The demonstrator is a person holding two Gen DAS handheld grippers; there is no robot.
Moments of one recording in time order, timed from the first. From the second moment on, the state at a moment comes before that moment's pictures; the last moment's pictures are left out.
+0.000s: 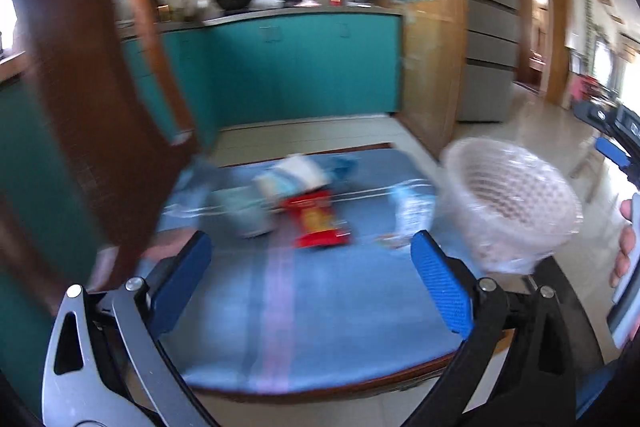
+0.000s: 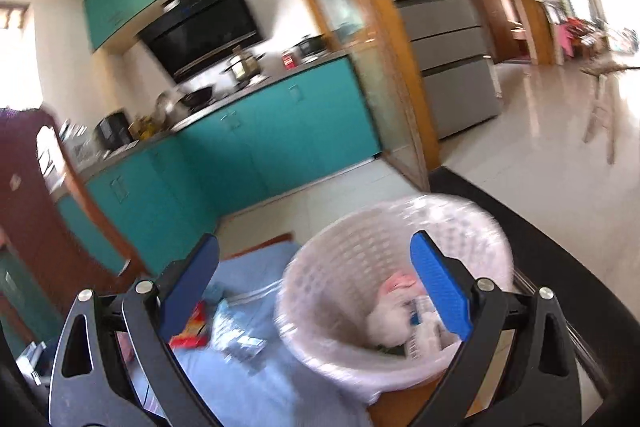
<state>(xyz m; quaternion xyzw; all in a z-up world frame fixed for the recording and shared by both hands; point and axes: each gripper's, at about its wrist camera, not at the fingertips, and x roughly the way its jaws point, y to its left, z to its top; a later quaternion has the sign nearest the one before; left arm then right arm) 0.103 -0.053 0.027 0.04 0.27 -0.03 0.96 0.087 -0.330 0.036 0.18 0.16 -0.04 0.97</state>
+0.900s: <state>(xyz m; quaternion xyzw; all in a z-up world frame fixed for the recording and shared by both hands) 0.126 -0.010 -0.035 0.02 0.34 0.07 0.94 0.107 -0.238 0.006 0.10 0.24 0.03 0.97</state>
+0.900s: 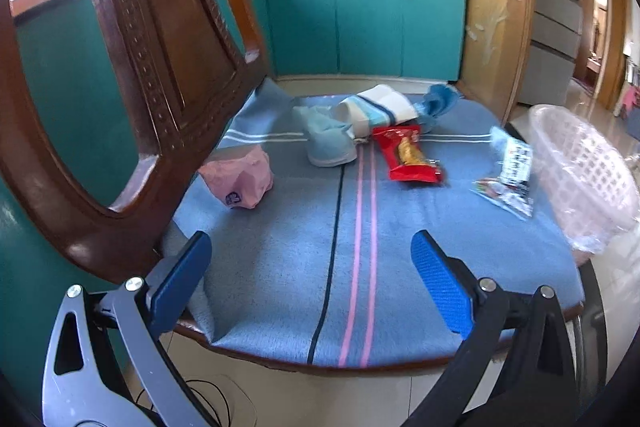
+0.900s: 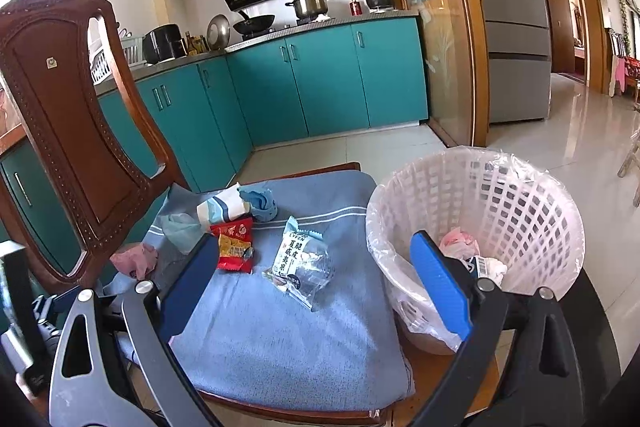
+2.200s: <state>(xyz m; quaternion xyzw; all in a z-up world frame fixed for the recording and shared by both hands) 0.203 0.067 -0.062 -0.15 0.36 0.09 0.92 0.140 -0.191 -0.012 0.05 0.28 0.08 0.95</state>
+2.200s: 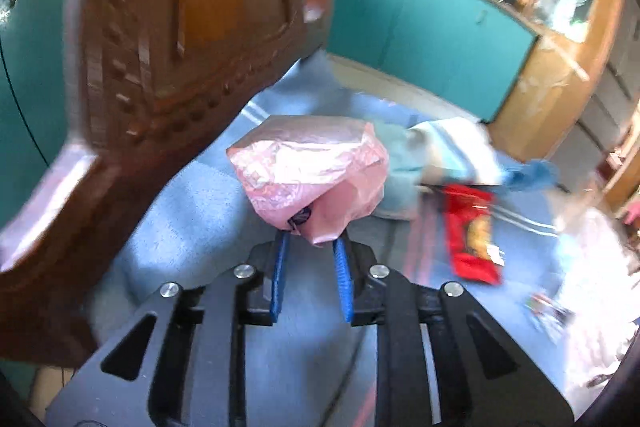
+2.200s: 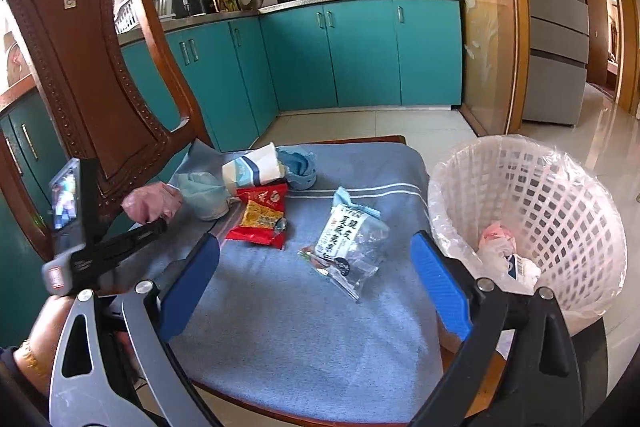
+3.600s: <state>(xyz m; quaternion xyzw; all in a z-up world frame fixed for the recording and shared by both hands) 0.085 0.028 0.032 -0.05 0.22 -0.03 0.97 0.115 -0.193 0.002 0.07 0.30 0.17 0.94</state>
